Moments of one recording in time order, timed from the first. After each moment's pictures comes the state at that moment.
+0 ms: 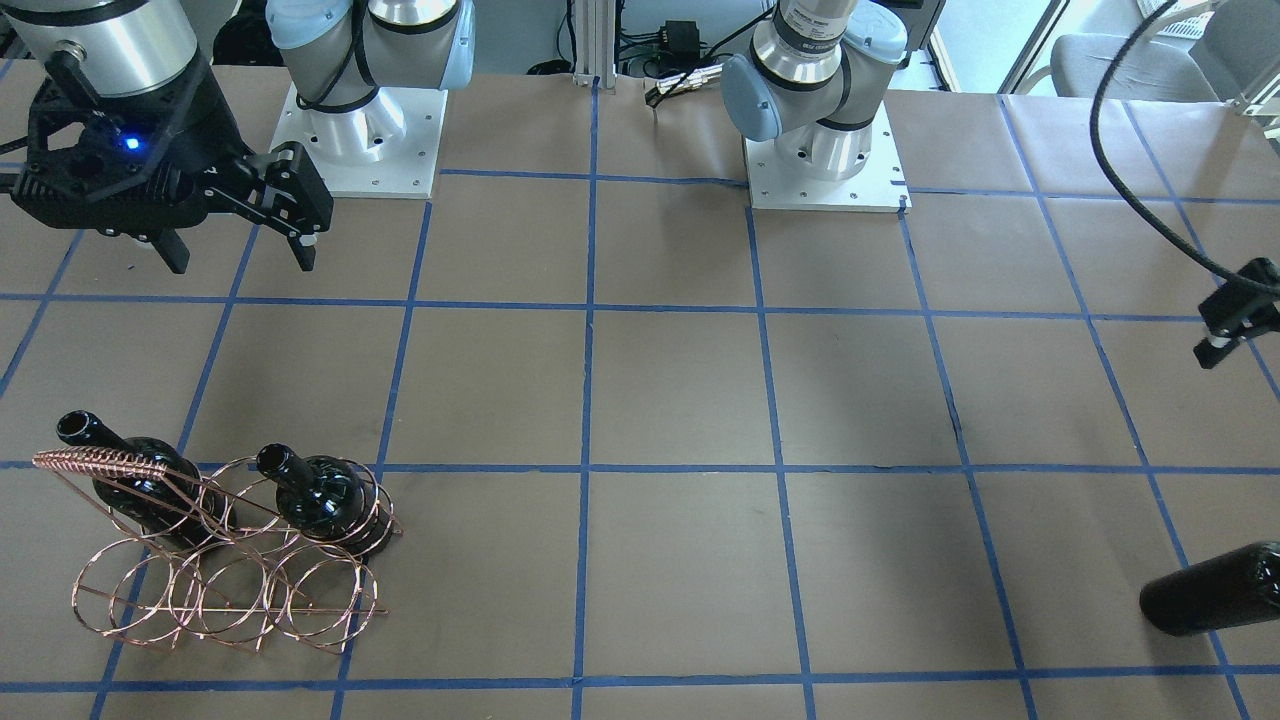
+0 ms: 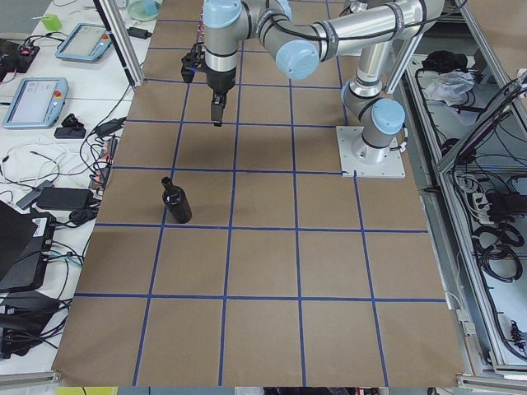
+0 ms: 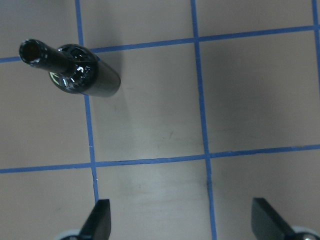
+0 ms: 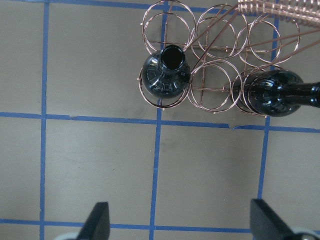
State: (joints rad) left arm -1.04 -1.78 -1.35 -1.45 1.55 0.61; right arm 1.55 -1.52 1.43 -1.55 -1.59 -0.08
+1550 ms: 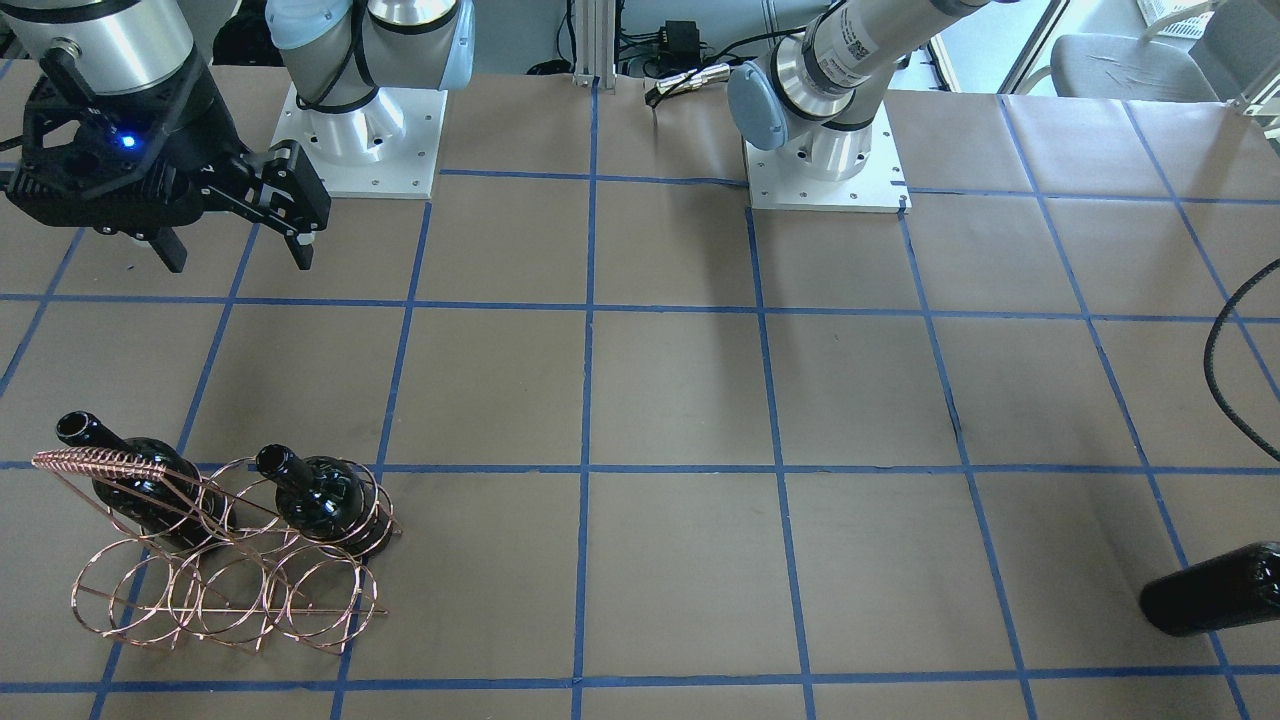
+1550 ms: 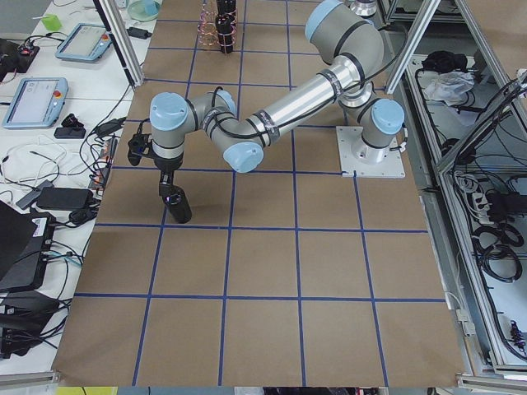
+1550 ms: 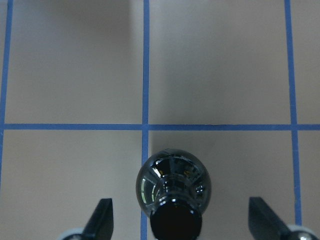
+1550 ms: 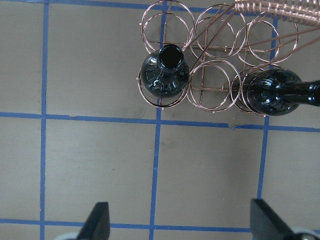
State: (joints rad) left arm -0.96 -2.12 -1.18 -1.19 1.44 0.58; right arm 1.55 -1.53 1.43 -1.55 -1.59 -0.09
